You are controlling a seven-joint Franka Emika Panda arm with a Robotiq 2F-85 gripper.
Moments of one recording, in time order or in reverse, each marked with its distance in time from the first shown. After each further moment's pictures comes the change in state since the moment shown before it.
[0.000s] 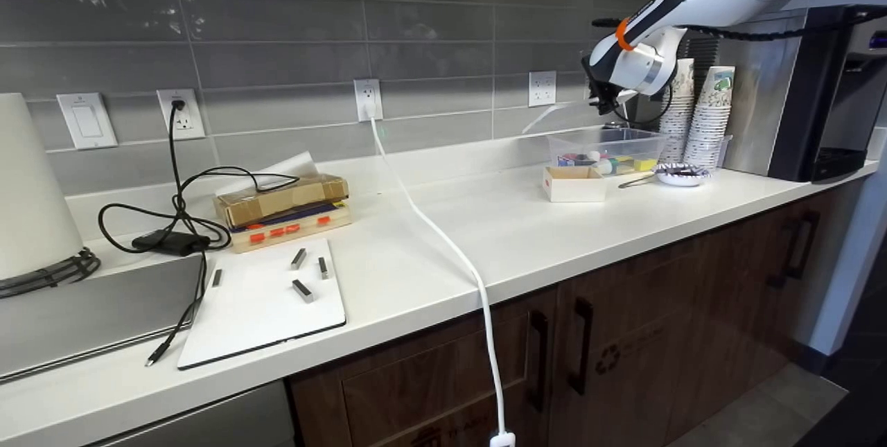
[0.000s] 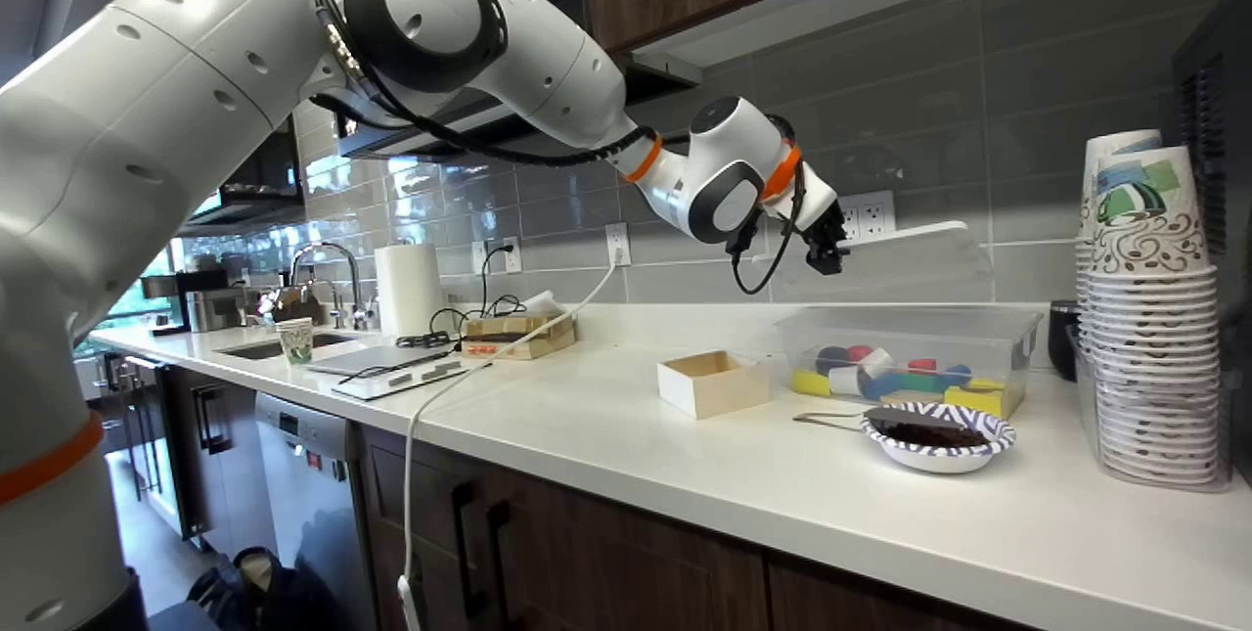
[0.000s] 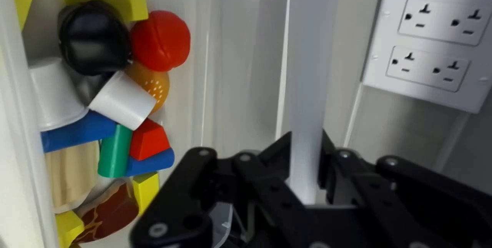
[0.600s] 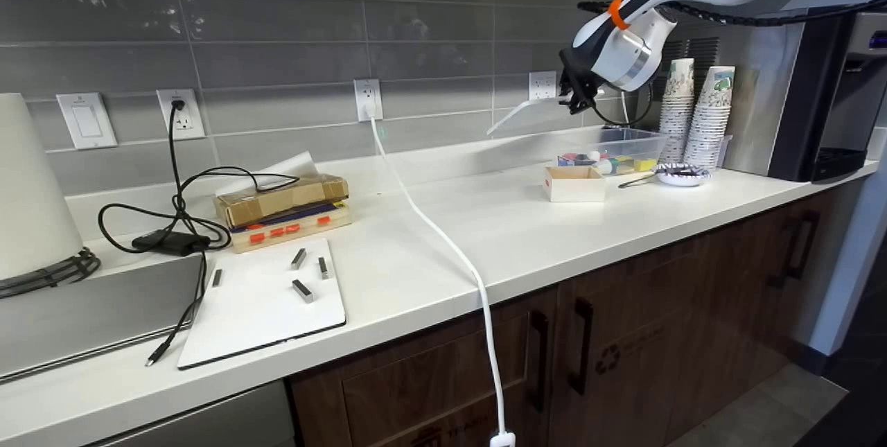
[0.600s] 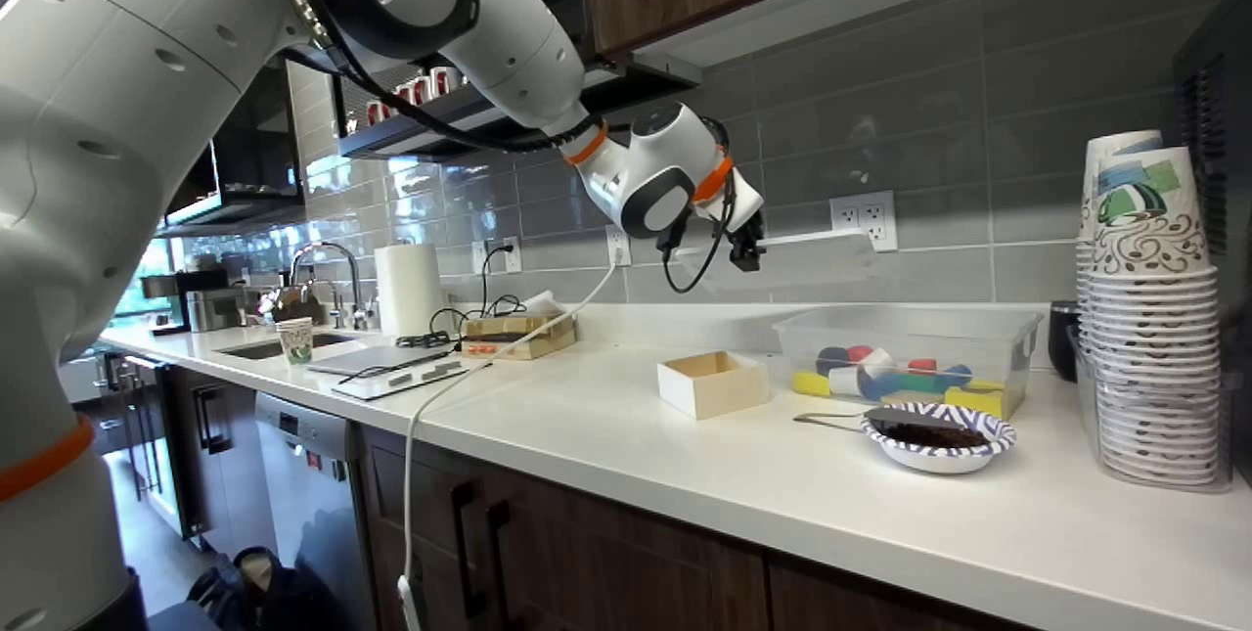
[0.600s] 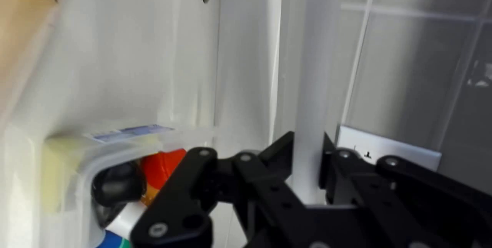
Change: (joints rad) arm -0.134 -0.137 0.341 -0.231 0.000 0.078 -0.122
